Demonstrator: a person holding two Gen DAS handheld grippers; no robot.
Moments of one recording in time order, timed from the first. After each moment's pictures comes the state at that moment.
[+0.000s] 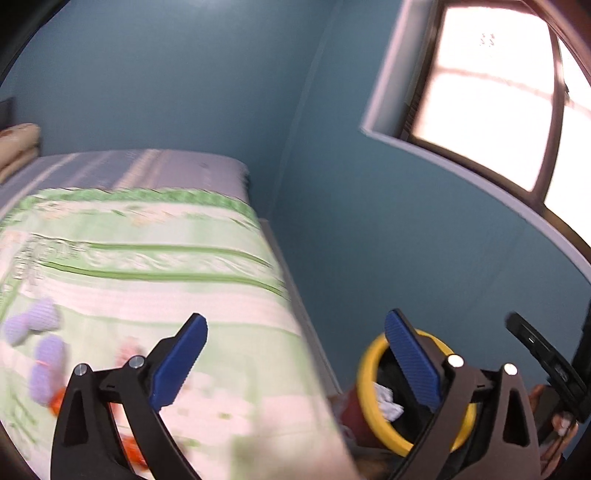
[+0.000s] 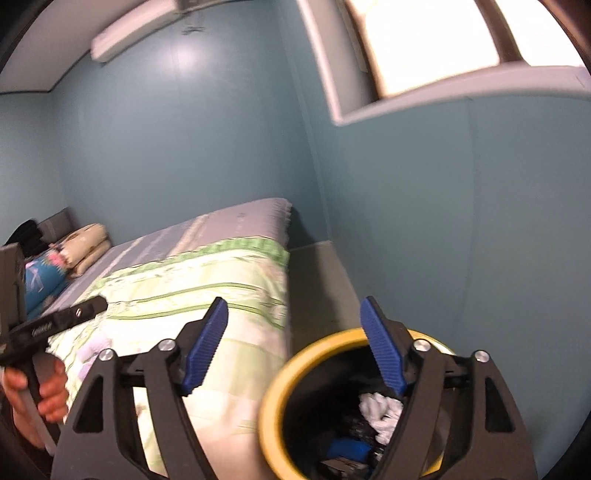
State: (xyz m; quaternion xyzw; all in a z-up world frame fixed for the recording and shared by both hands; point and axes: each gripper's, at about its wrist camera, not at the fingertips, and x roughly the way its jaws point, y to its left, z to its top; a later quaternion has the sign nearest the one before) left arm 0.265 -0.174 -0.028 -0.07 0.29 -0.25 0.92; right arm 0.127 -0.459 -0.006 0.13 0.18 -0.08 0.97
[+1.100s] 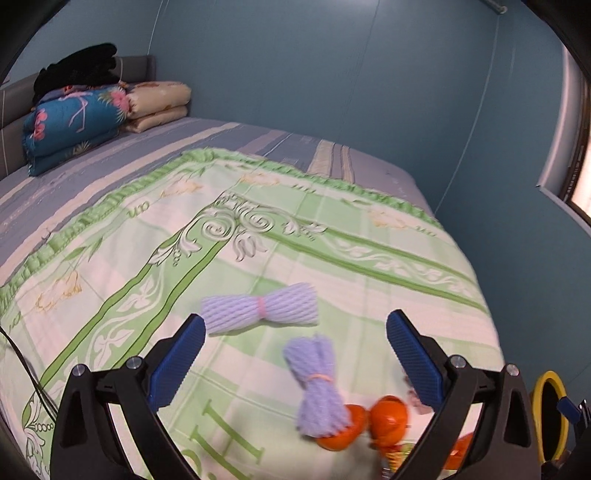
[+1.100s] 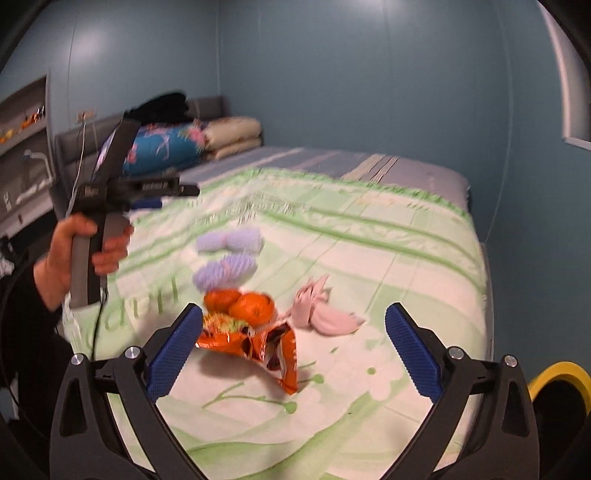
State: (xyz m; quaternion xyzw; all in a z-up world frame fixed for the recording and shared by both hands) left arm 0.332 0.116 -0.097 -0.12 0.33 0.01 0.94; right arm 0.210 -0.190 -0.073 -0.05 0.27 0.22 0.94
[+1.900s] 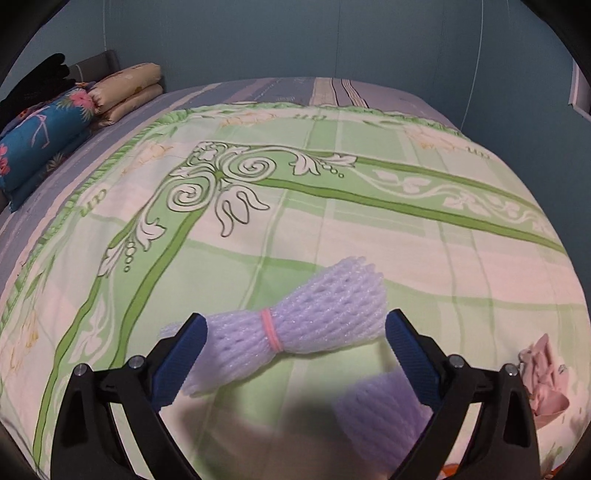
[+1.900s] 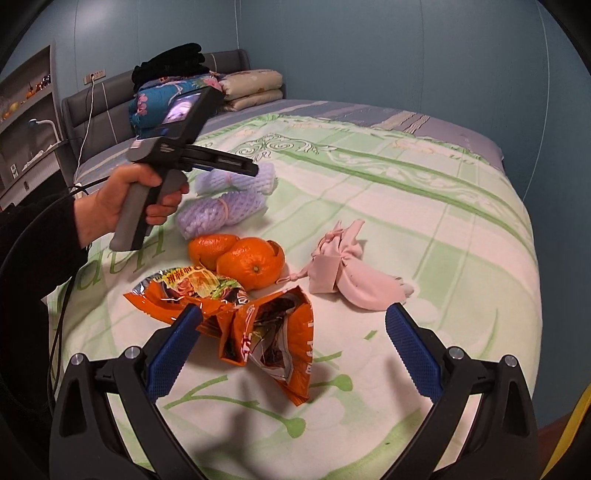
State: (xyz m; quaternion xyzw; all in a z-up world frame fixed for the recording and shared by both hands) left arm 0.458 0.100 -0.197 0.00 0.43 0.01 0.90; right arm 0.270 -0.157 -0.151 -0.06 0.34 0.26 0.90
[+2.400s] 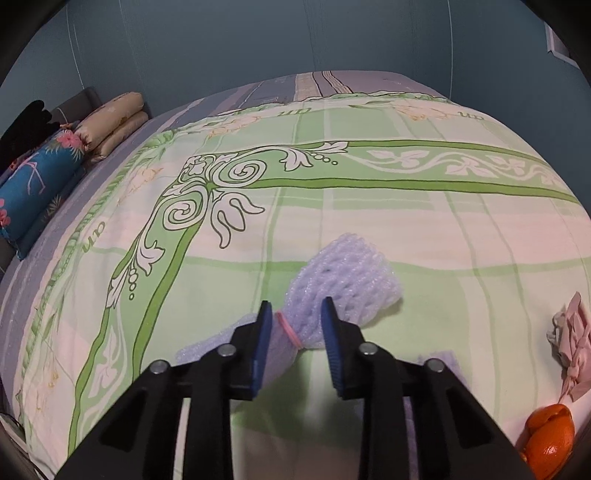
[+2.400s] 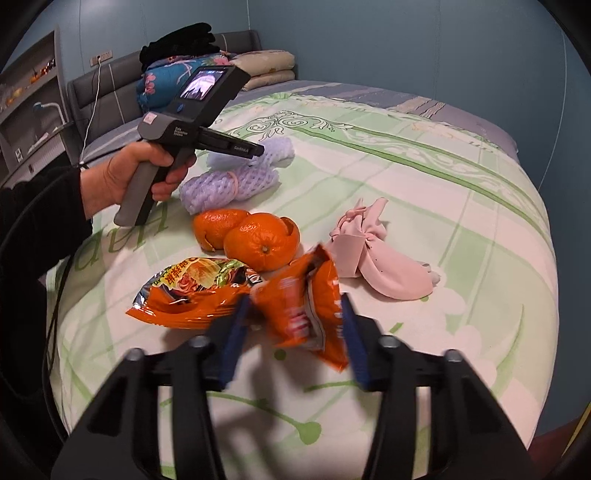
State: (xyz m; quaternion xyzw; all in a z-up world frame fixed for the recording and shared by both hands) left arm 0.460 0.090 -0.204 0.08 0.42 0.00 0.90; right arm 0.278 -0.142 -0.169 -0.09 0.37 0.28 0.88
